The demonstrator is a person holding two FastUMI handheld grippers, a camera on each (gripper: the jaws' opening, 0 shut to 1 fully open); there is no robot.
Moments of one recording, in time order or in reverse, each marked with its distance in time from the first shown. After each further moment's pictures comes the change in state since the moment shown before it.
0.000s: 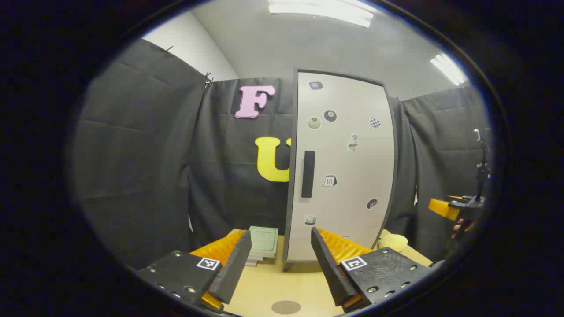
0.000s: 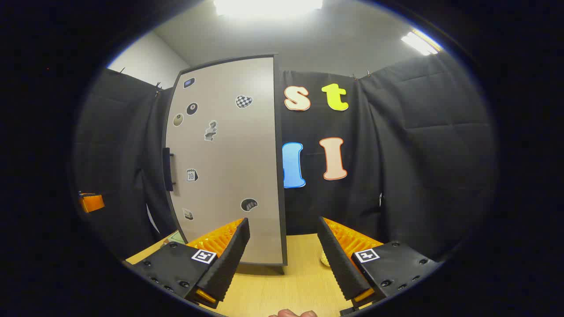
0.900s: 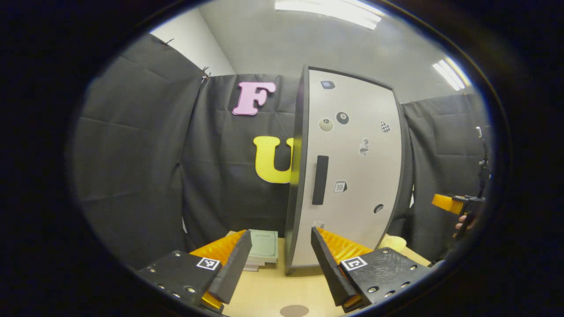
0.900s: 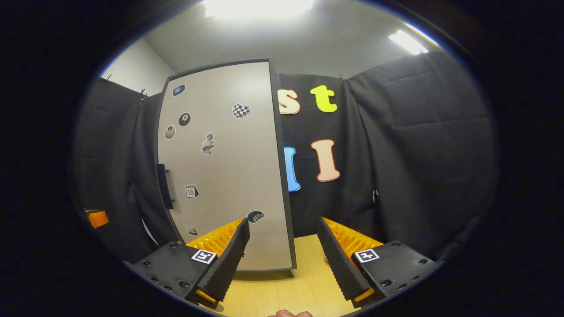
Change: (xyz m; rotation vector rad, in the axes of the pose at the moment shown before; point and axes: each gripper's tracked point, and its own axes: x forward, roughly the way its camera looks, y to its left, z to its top) left arm 0.036 0.040 0.007 -0.023 0.019 -0.063; right arm 0.004 0.042 0.020 0.063 0.013 -0.057
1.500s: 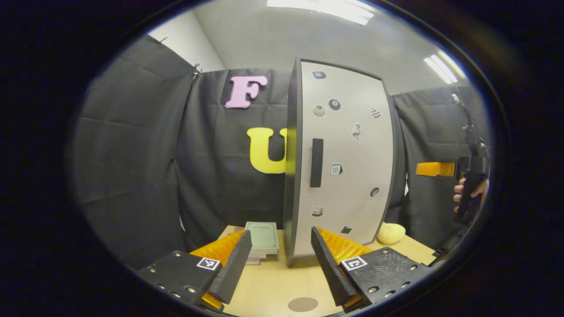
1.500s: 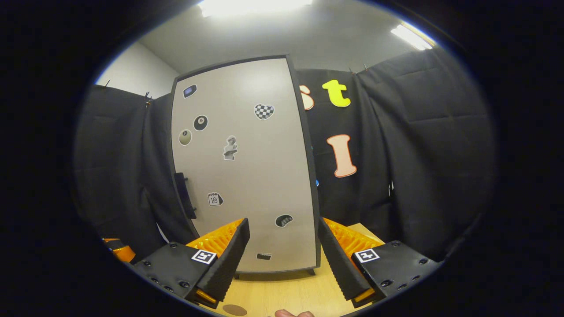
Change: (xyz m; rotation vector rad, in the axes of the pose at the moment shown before) left arm -0.017 0.012 -0.040 0.009 0.043 -0.057; right arm 0.014 0.063 0.025 0.011 0.043 0.068
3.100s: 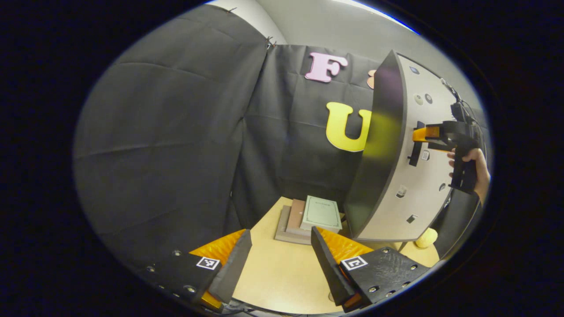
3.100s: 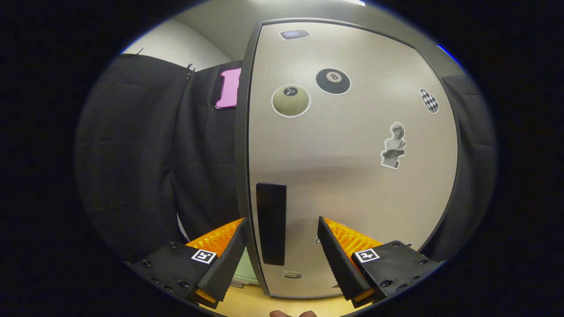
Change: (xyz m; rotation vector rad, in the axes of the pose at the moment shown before) left arm -0.012 0.200 -0.100 -0.210 0.145 0.317; right arm 0.153 0.234 -0.010 -0.156 0.048 0.201
